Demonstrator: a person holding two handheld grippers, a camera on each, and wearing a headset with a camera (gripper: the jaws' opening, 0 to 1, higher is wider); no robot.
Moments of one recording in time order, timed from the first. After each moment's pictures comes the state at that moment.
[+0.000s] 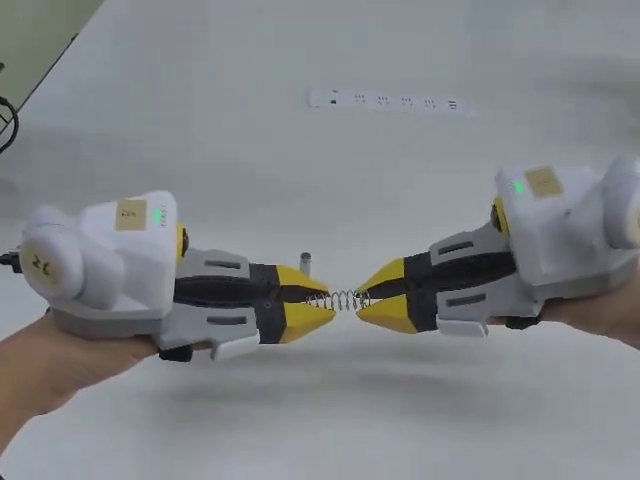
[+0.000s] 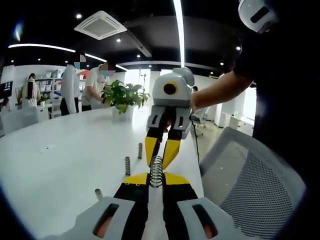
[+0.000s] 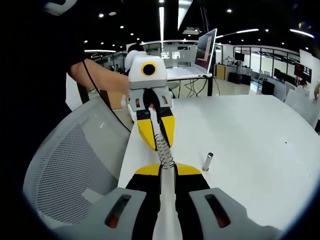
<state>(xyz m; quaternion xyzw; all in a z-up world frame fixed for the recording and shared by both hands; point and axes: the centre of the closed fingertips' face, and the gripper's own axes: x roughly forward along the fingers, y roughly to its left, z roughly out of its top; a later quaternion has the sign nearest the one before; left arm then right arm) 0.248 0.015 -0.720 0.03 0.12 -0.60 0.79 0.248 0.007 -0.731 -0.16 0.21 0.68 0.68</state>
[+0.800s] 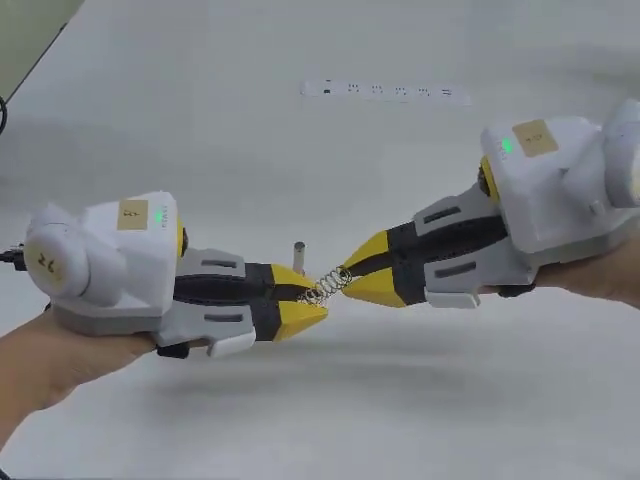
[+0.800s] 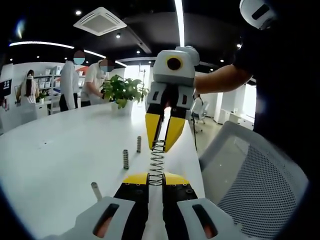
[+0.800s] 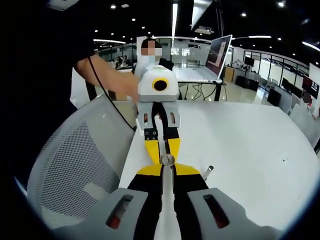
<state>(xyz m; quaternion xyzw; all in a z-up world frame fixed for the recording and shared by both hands) 0.243 0.013 -0.736 0.04 0.14 -0.60 0.79 0.239 0.021 -0.710 -0.22 0.19 0.70 0.65</state>
